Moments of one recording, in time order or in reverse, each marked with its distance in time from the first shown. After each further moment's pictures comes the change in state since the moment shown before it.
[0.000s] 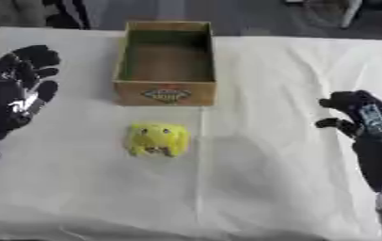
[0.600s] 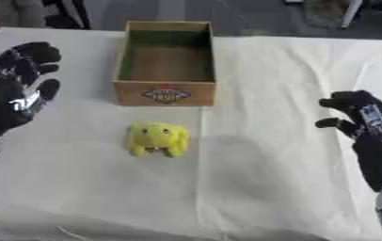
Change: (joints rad) left arm -0.036 0.042 -0.023 -0.006 -0.032 -0.002 -0.015; right arm 0.000 0.000 0.000 0.000 -0.001 0.000 0.000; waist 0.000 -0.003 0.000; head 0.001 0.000
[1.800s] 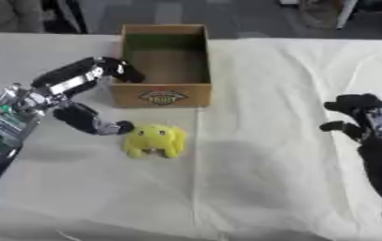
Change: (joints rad) left arm -0.326 0.137 -0.354 0.232 -0.490 -0.048 -0.301; right arm -0.001 -0.001 0.013 -0.005 -0.004 0.007 0.011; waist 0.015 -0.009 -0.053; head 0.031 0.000
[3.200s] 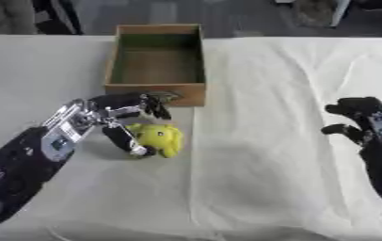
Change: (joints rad) left arm -0.094 -0.137 -0.067 0.349 -0.210 -0.102 0.011; right arm -0.001 0.000 0.006 0.000 0.000 0.002 0.007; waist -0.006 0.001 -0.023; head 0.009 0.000
